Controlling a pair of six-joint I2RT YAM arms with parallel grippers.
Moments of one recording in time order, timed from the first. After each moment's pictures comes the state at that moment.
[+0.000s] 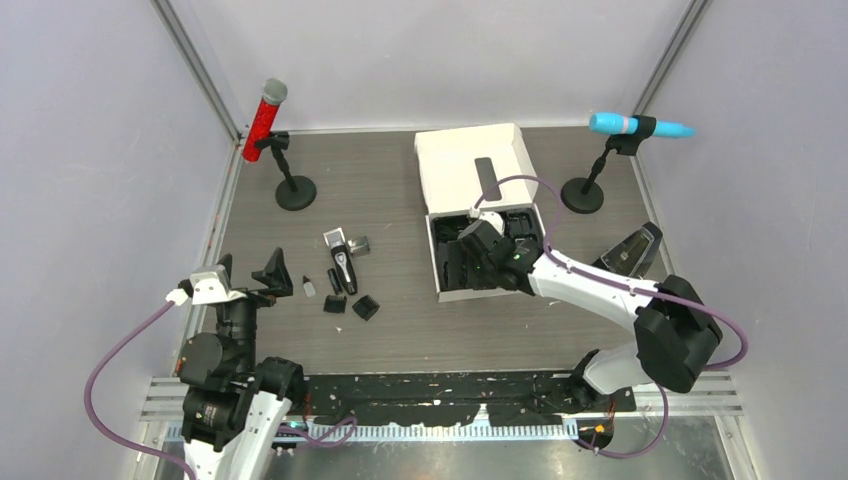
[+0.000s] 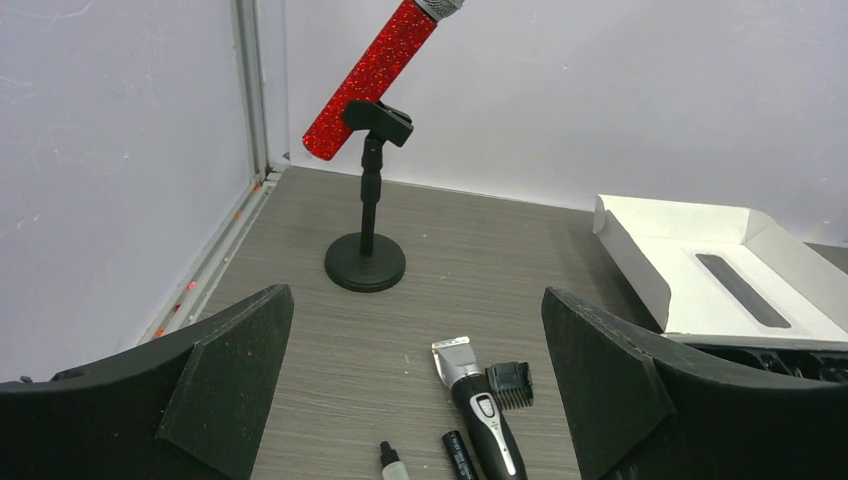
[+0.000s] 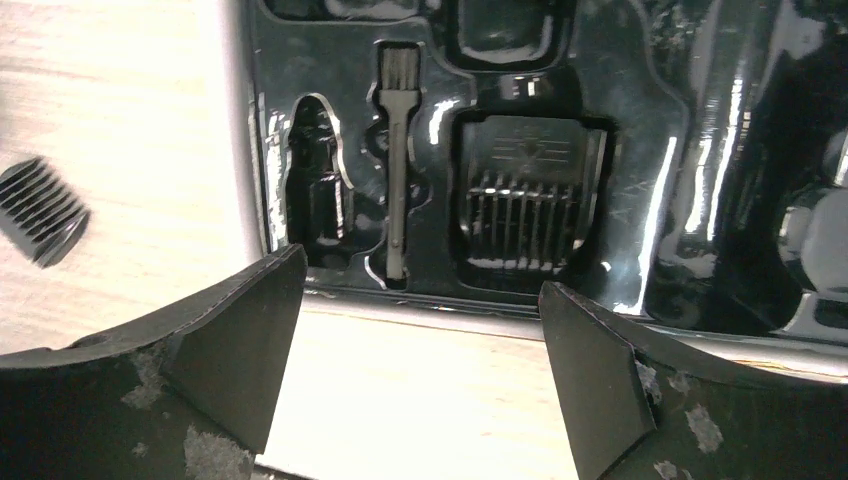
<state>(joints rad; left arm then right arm) -0.25 0.01 0.58 -0.36 -0.33 -0.08 0.78 1.42 0.90 -0.47 0.21 0.63</state>
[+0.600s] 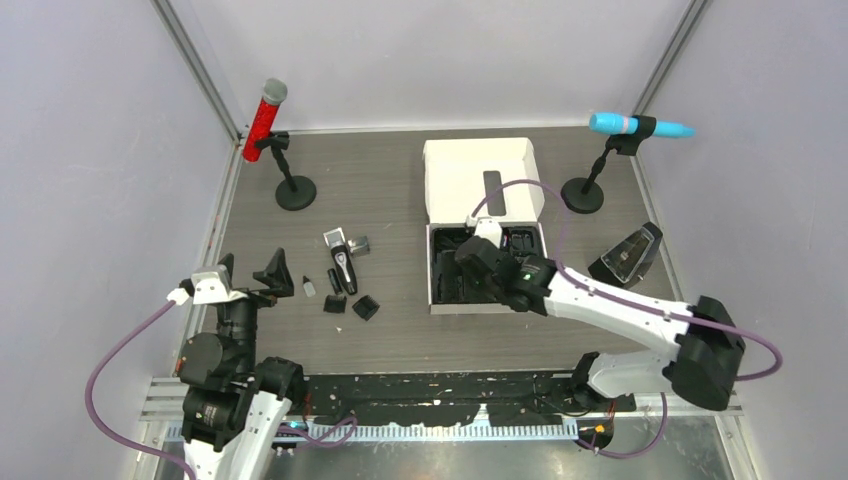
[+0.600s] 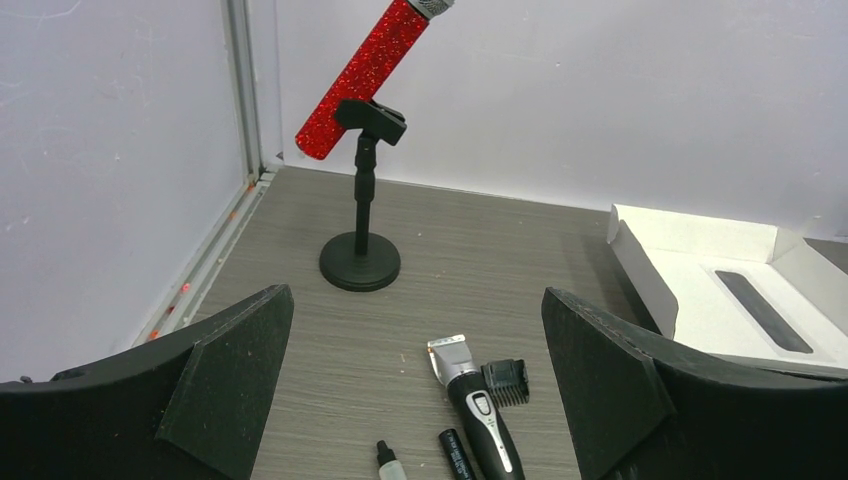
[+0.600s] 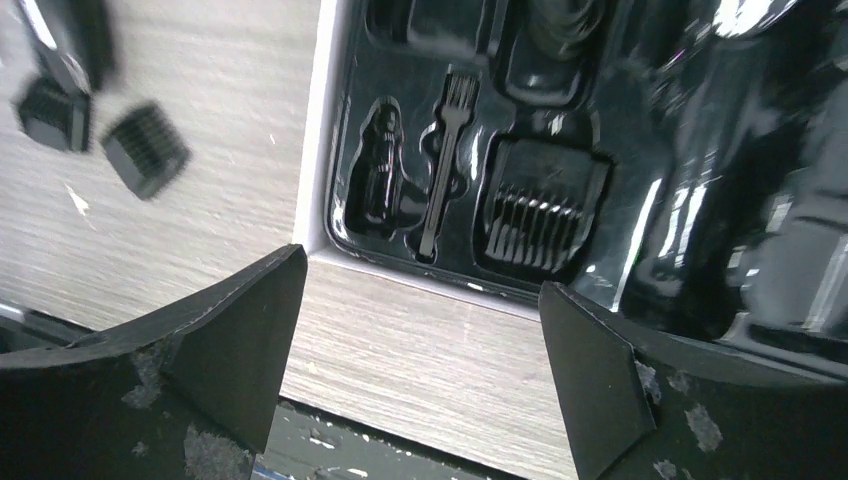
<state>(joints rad) -0.25 0.01 0.58 -0.36 -0.31 -0.08 0.96 1.30 0.90 -0.54 0.27 0.75</state>
